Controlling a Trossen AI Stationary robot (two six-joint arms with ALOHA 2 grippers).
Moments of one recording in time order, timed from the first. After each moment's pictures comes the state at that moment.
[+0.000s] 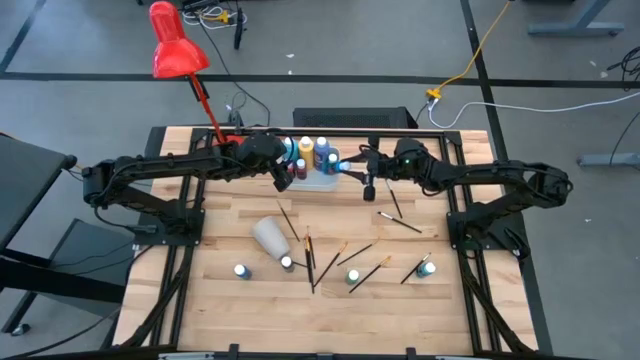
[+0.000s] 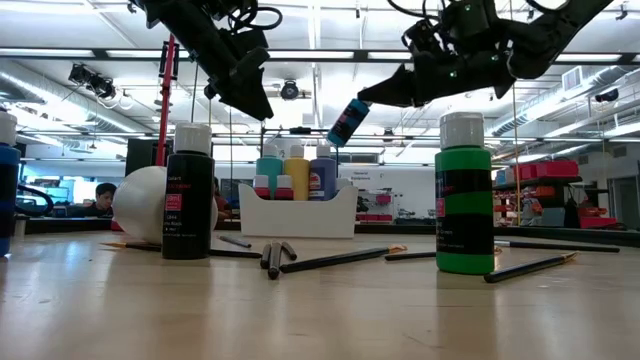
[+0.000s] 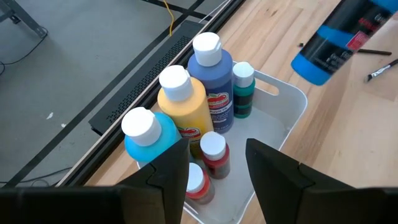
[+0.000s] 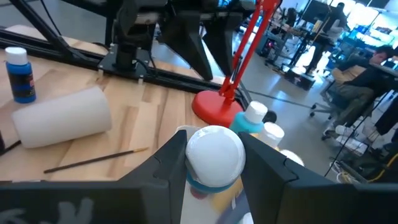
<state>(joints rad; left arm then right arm) 0.30 1.28 0.96 -0.34 -0.35 -0.09 -0.38 1.36 0.66 0.55 -0.23 -0.35</state>
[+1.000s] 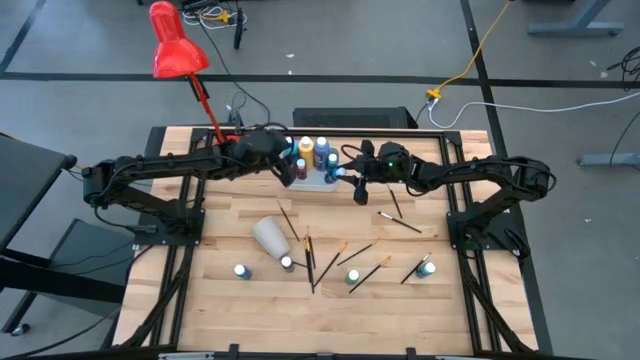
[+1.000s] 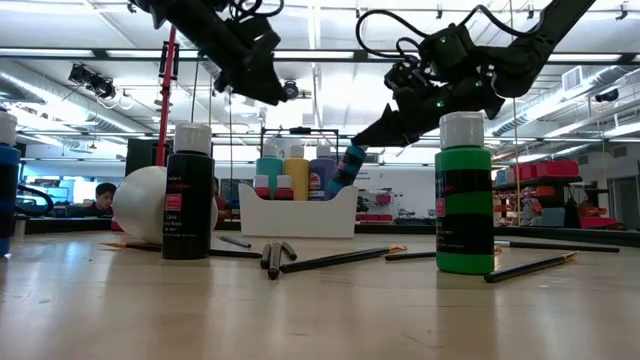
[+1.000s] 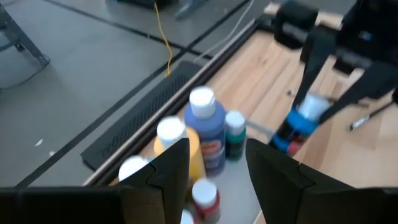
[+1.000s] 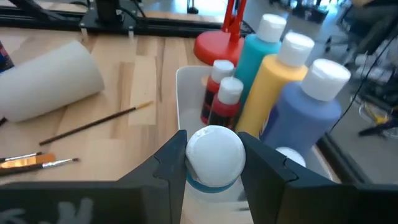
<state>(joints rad) 0.30 1.29 0.96 -0.17 -0.35 -0.09 -0.38 1.51 0.67 0.50 -0.16 -0.20</state>
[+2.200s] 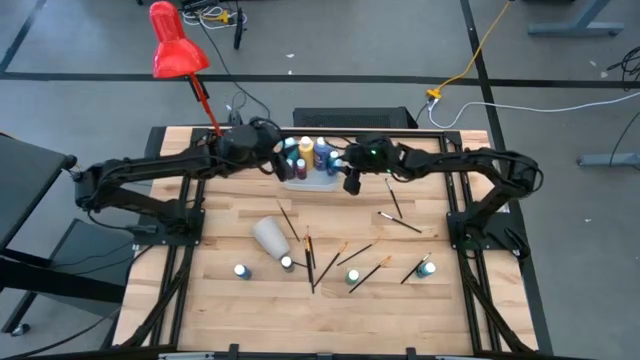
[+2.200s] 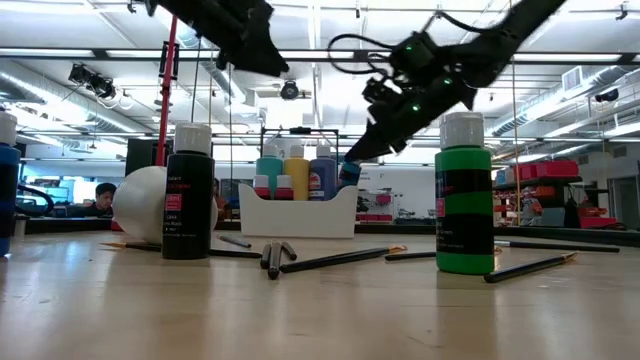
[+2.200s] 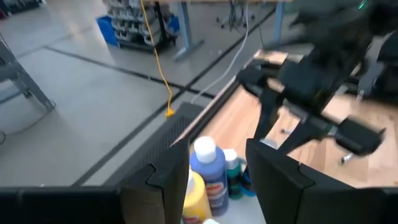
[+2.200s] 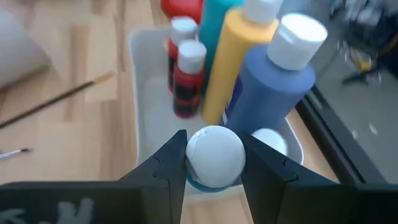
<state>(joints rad) 0.30 1.19 0.96 -0.08 -0.34 0.01 -0.43 1.62 0.92 0.15 -0.07 -0.20</state>
